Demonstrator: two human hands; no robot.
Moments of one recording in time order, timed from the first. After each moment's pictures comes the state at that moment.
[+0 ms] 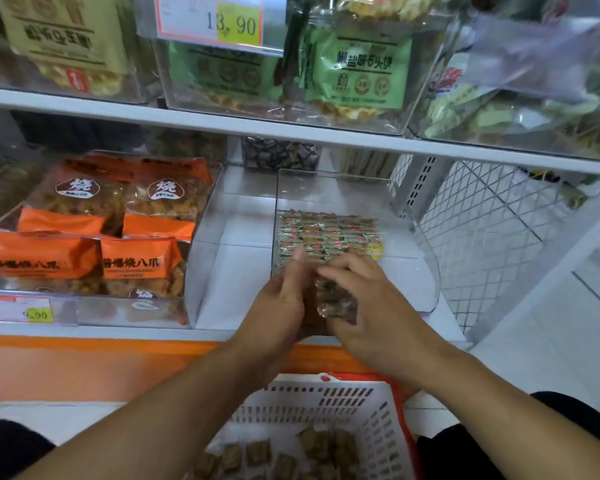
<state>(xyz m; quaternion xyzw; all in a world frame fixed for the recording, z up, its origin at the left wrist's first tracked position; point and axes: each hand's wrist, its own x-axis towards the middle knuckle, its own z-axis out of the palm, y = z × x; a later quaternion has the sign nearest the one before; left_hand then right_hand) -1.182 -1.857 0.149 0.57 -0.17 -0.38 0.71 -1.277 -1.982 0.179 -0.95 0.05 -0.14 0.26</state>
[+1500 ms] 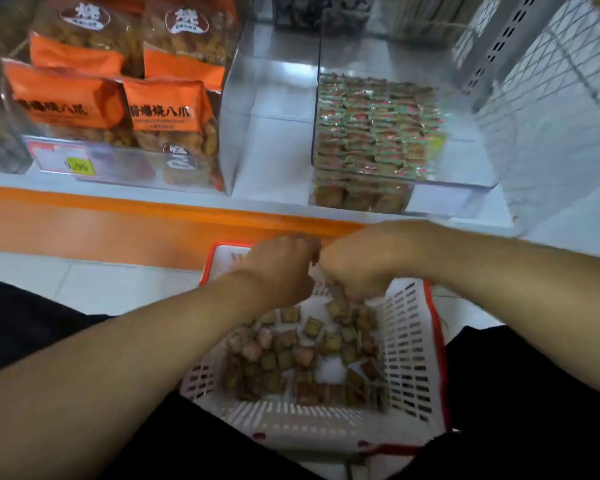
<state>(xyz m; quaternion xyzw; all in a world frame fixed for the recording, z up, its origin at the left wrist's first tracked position) -1.200 -1.791 0.060 0.87 -0.44 -0.18 0.12 -1.255 -1.916 0.133 -0.89 -0.10 0.44 -0.07</state>
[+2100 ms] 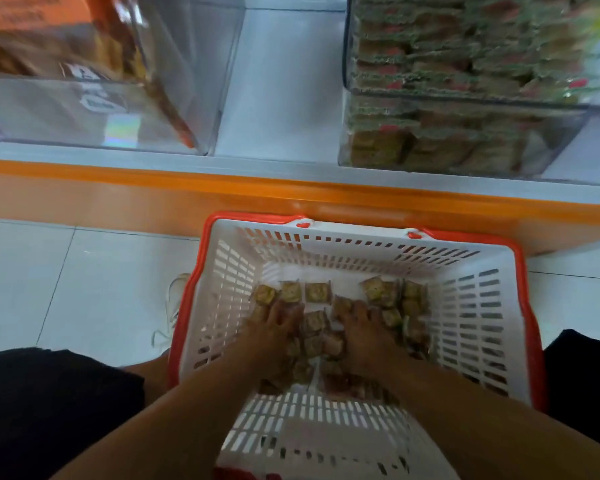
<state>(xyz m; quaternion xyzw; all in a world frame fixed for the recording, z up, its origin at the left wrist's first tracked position) -1.231 -1.708 -0.213 0.83 -0.37 -0.41 -0.12 -1.341 -1.904 -0.219 -0.89 0.15 0.37 0.22</state>
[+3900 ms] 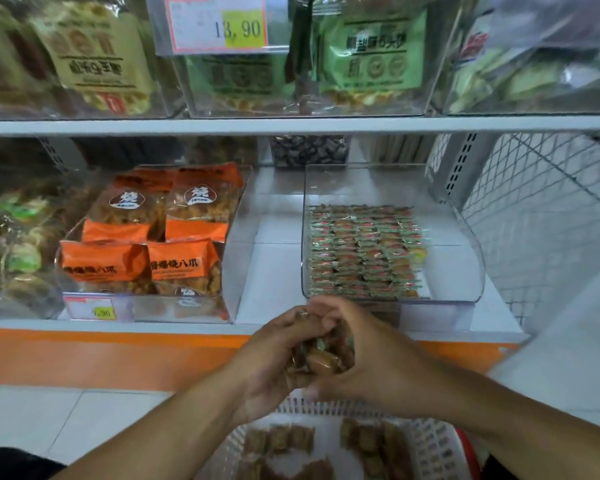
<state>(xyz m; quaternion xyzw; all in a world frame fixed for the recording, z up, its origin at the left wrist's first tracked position) -1.188 -1.803 0.132 0.52 -0.10 -0.53 0.66 -1.285 -1.945 0.150 -0.88 0.07 0.03 0.47</state>
